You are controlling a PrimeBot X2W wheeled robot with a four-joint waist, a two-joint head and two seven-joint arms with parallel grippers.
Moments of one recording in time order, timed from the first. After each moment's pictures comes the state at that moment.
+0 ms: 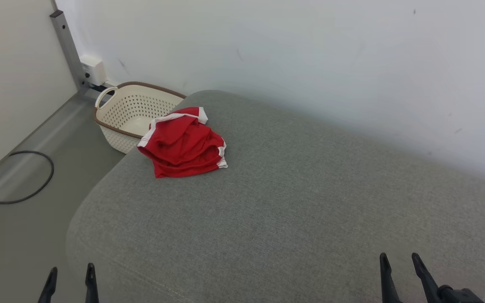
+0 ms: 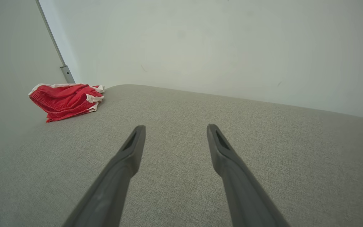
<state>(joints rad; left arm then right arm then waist) 0.09 0.22 -0.06 -0.09 -0.21 0.20 -0.17 0.13 -0.05 0.08 0.04 0.10 0.13 -0.19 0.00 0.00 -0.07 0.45</state>
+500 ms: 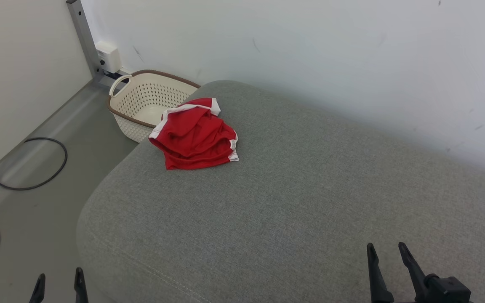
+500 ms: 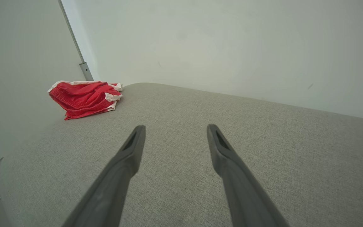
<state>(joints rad) 0.12 0.21 -0.03 -0.13 -0.24 0.23 -0.19 0.05 -0.05 0.13 0.08 0.09 0.13 -0.19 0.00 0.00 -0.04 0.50</state>
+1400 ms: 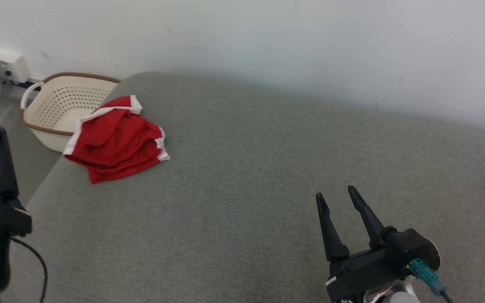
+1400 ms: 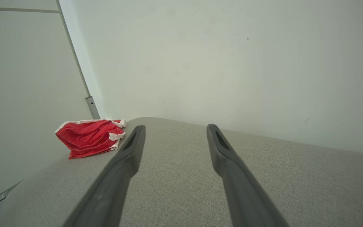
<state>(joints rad) -0.38 0.37 0.05 0.04 -0.39 0.10 -0.07 -0.13 -0.05 0.31 0.06 0.11 0.13 -0.20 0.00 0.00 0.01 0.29</state>
